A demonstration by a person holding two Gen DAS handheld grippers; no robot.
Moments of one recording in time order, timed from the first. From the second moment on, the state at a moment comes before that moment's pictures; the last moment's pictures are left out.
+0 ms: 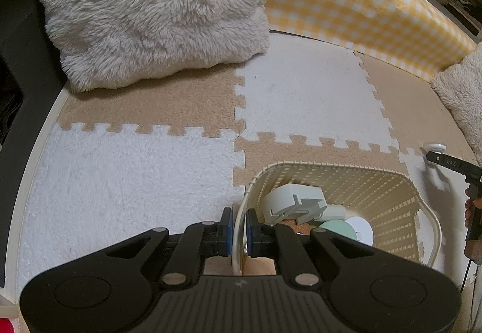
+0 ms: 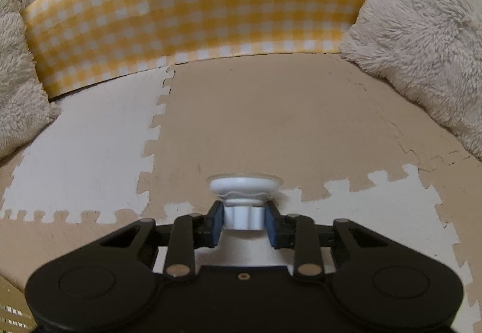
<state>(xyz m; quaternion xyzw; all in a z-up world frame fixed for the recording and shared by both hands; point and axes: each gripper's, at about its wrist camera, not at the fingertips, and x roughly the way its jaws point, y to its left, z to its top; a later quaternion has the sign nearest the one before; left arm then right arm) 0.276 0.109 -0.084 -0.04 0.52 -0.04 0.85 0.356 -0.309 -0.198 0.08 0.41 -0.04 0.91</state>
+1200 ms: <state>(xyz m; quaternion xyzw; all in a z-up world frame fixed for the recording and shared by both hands) 0.274 0.112 -0.084 -0.06 0.52 -0.04 0.85 0.256 -0.140 -0.052 -0.08 0.39 0.31 0.86</state>
